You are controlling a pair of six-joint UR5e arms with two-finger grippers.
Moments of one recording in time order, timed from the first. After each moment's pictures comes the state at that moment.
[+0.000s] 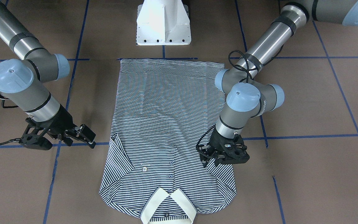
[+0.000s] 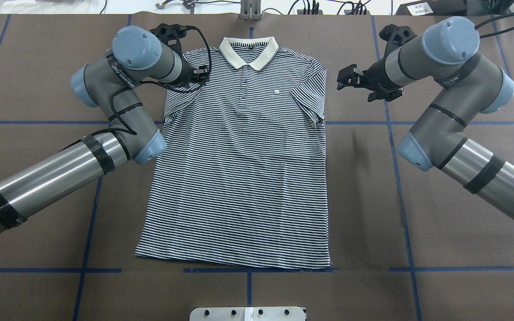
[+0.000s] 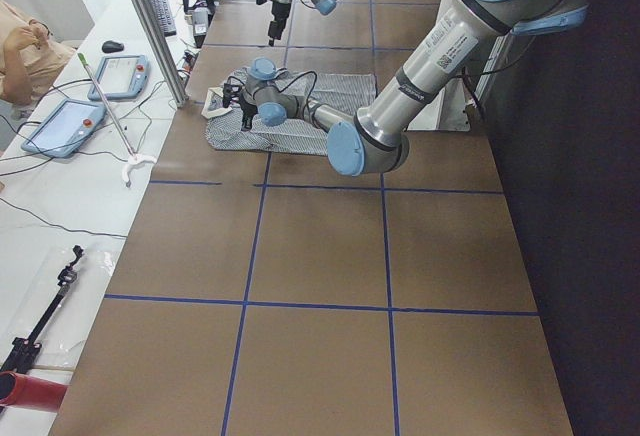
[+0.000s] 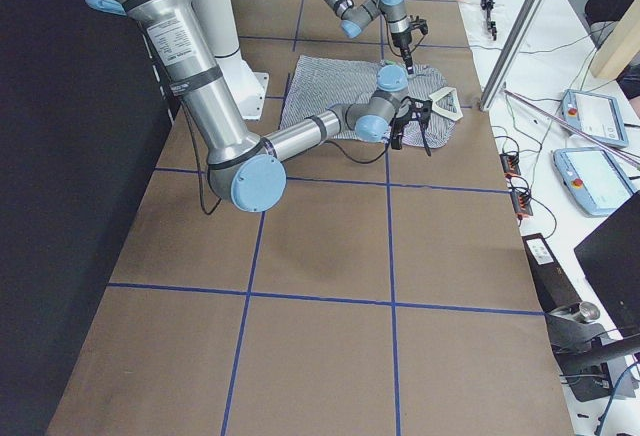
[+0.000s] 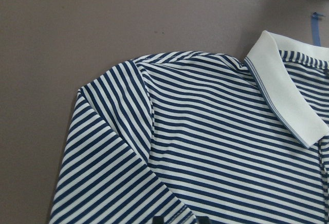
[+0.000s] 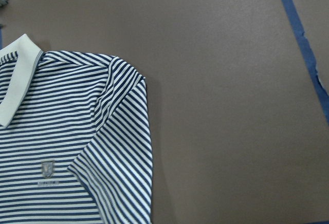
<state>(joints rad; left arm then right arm) -0.77 -2.39 -1.06 -2.29 -1.83 -1.23 0.88 -1.09 1.47 -0.96 2.04 1.33</state>
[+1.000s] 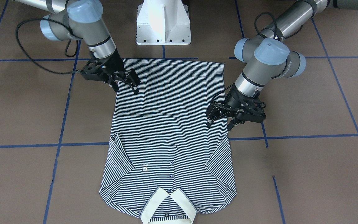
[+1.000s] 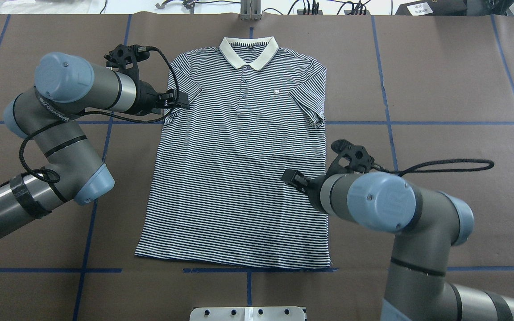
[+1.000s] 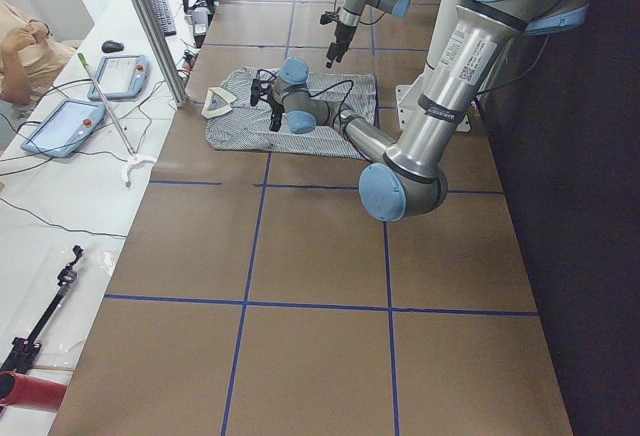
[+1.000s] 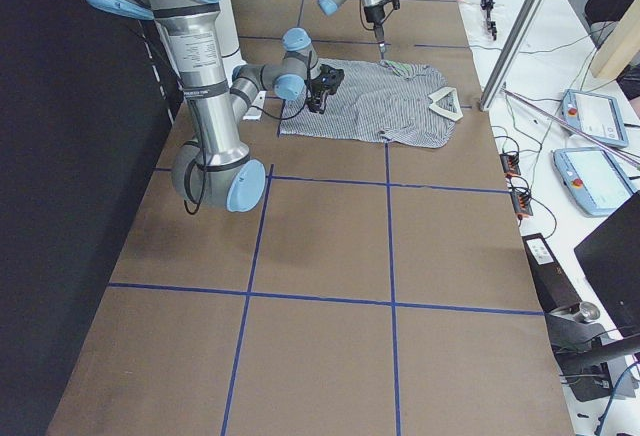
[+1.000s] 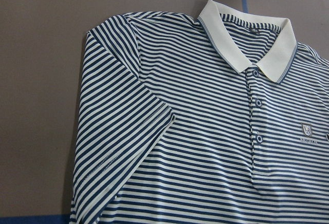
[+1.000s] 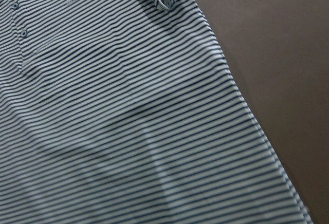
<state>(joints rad) -0.75 -2.08 -1.53 -2.28 -1.91 -1.24 0.32 -1.23 1.99 -1.34 1.52 1.88</state>
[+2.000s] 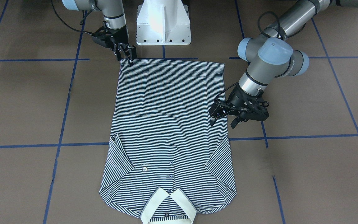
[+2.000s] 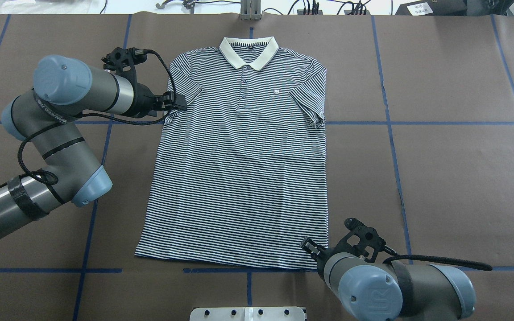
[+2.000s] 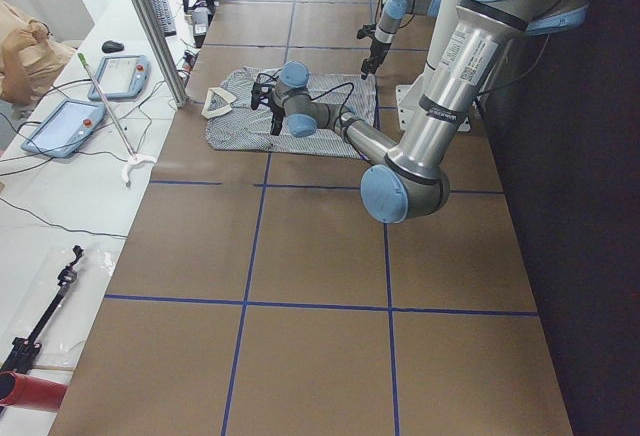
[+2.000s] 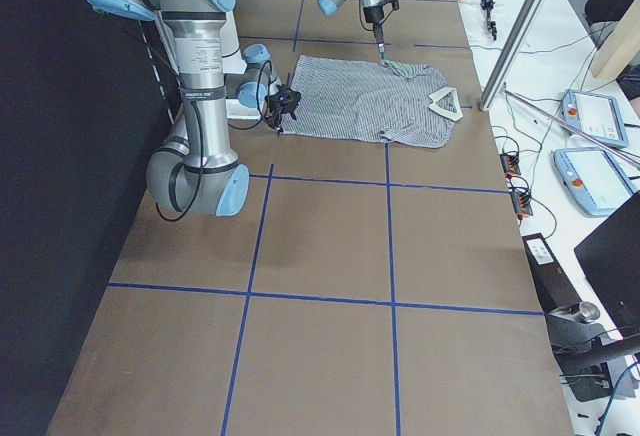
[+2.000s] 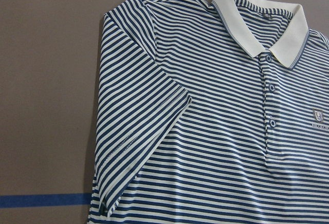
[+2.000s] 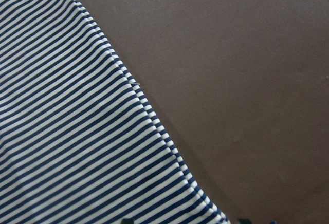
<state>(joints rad) -0.75 -2.07 -1.52 -2.28 -1.91 -1.24 0.09 -1.33 2.02 -1.46 1.38 2.18</state>
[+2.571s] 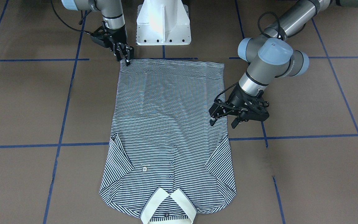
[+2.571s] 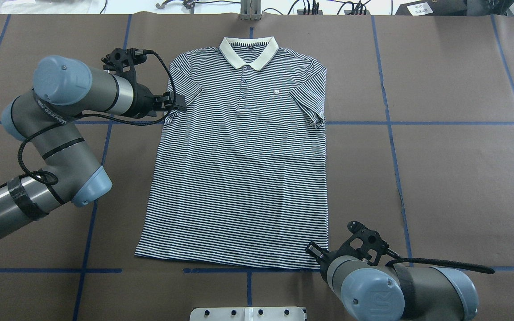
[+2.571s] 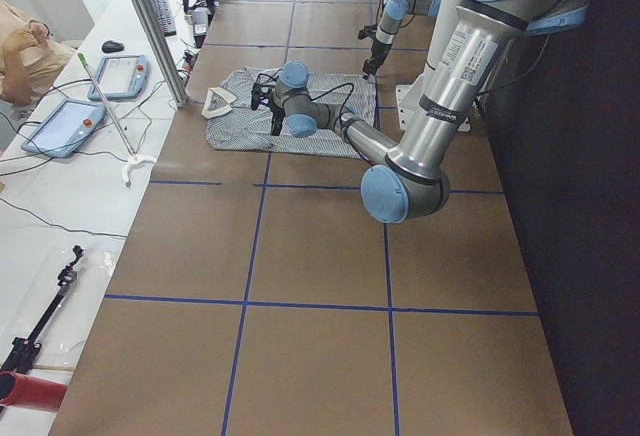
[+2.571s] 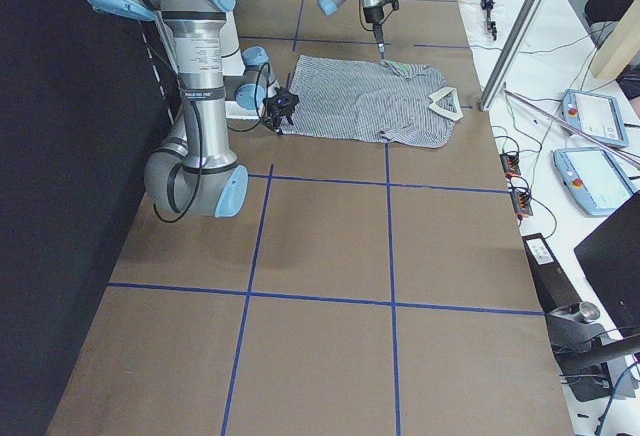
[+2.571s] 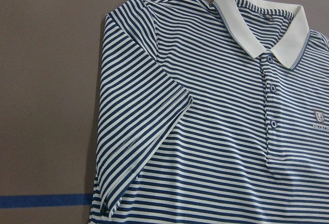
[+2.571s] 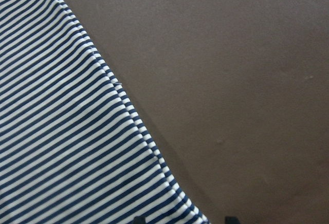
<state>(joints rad) -0.75 -2.07 -1.52 -2.28 -1.91 -1.24 0.08 -1.35 2.02 -1.46 1.39 2.18</state>
